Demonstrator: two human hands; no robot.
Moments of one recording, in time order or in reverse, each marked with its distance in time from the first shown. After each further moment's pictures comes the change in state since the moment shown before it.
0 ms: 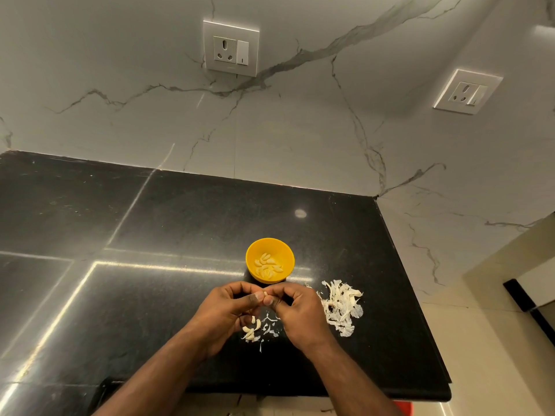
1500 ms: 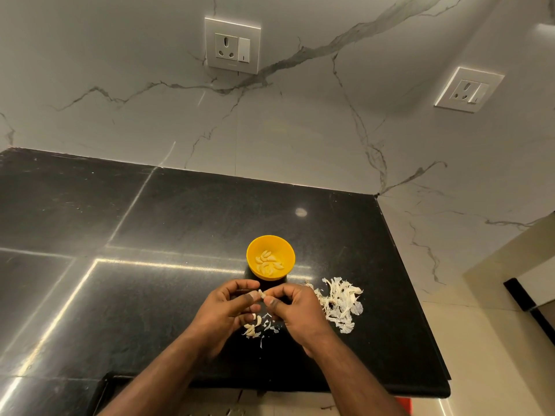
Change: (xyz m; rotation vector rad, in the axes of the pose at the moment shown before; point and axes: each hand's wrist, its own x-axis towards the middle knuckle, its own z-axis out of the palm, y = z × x) left_hand -0.001 -0.018 -0.007 -0.043 0.075 0.051; right_hand 0.001 0.013 0.002 0.074 -0.082 0.235
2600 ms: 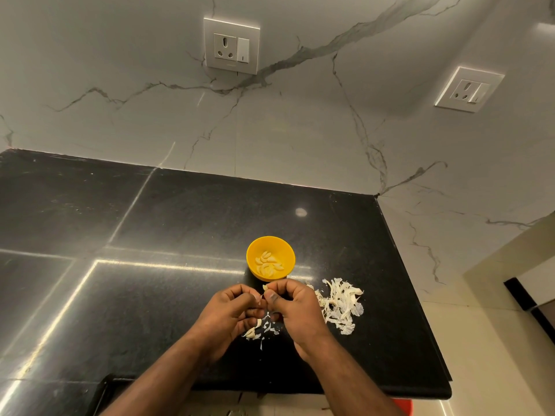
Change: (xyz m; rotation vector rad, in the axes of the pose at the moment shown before) left_hand 0.000 0.004 0.007 0.008 -0.038 -0.063; right_hand -0.005 -0.013 0.010 0.244 0.075 0.018
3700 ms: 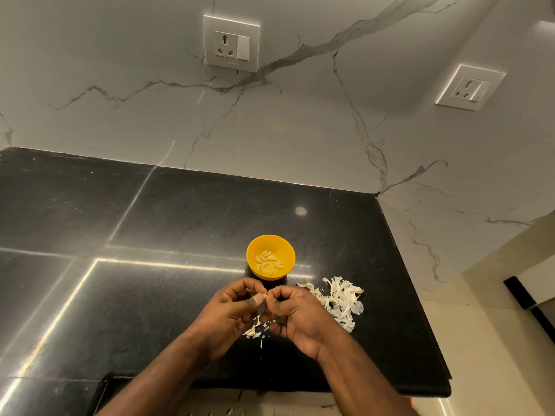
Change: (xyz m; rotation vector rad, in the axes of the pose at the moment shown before) left_hand -0.010 0.005 0.001 -0.080 -0.197 0.115; right_hand -0.005 -0.018 -0.012 0.209 -0.281 0.349
